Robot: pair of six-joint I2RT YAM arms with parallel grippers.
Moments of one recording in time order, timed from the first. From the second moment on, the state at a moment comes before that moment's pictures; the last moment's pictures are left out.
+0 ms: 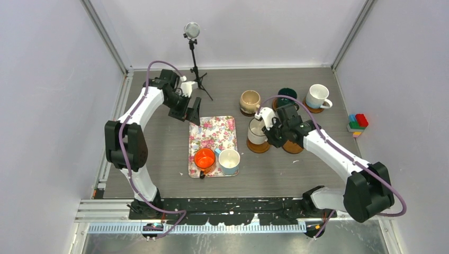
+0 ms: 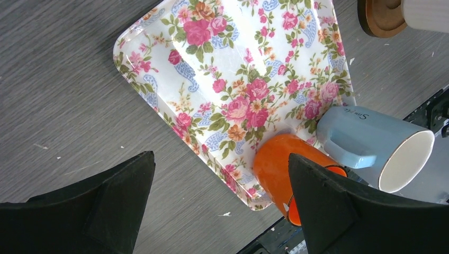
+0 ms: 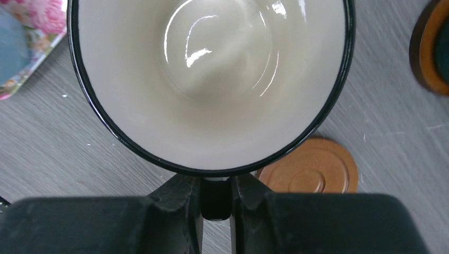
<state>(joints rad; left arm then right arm) -0.18 1.80 1.53 -0.98 0.49 0.19 0.44 1.27 0.88 -0.57 -0.18 -0.41</state>
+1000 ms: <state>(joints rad) -0.18 1.80 1.51 -0.98 0.50 0.18 0.41 1.28 0.74 -0.47 -0.16 -0.36</state>
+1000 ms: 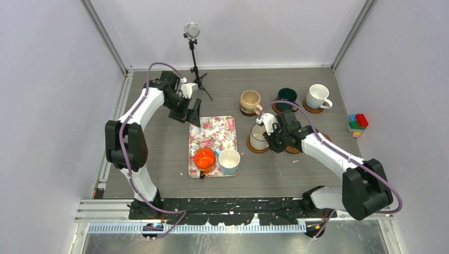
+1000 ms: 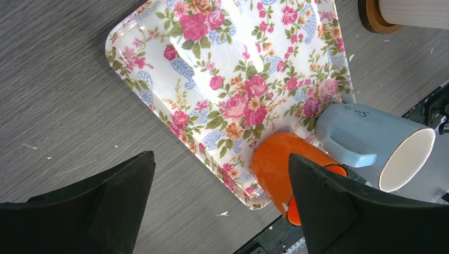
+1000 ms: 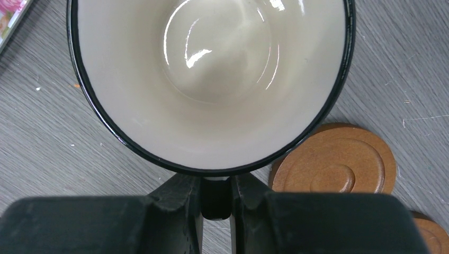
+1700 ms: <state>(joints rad) -0.18 1.79 1.51 -0.99 0.50 0.19 0.41 1.28 0.76 -0.45 -0.19 -0.36</state>
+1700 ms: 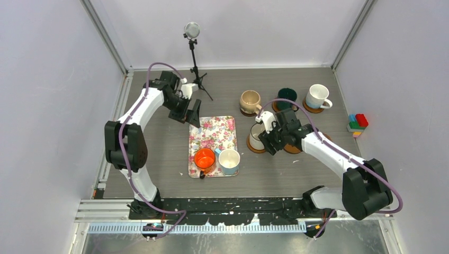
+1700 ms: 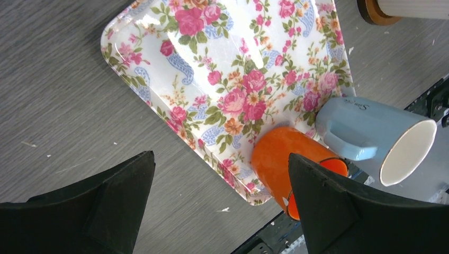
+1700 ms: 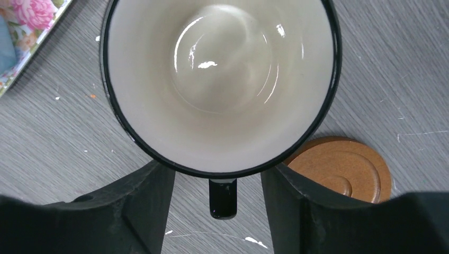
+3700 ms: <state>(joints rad) -0.62 1.34 1.22 -0.92 0.34 0.63 0.42 1.26 1.01 -0.70 -0.49 -0.28</state>
